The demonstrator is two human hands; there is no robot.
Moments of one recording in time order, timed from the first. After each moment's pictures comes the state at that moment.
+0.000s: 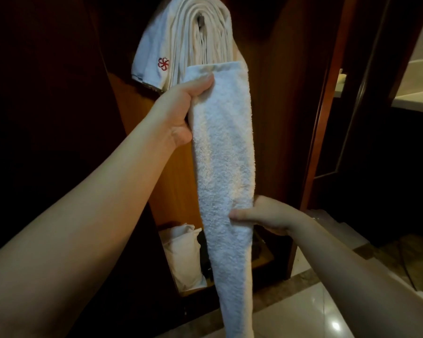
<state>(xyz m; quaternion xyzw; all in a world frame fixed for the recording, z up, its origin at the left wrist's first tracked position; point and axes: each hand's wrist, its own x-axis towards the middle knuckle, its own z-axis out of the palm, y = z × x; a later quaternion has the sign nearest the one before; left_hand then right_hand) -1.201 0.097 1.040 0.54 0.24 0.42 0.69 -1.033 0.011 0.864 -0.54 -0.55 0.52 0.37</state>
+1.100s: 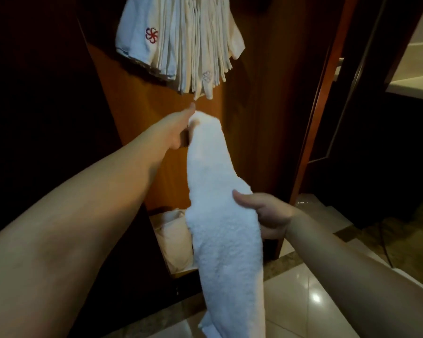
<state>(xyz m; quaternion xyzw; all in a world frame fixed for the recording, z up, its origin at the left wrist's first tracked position) -1.169 0.217 0.952 0.54 0.49 0.31 0.61 -1.044 -0.002 0.853 -0.40 -0.37 0.72 0.43</state>
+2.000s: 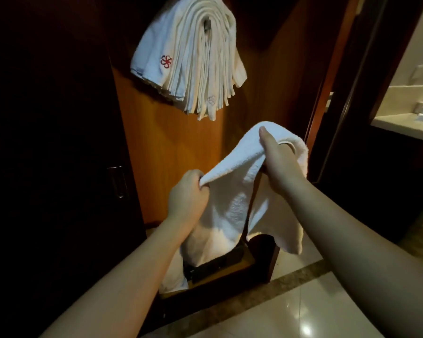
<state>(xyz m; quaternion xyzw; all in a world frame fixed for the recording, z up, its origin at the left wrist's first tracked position) -1.211 0.097 0.869 0.78 0.47 0.39 0.16 -1.051 0.028 0.952 -0.59 -0.37 0.28 0.66</state>
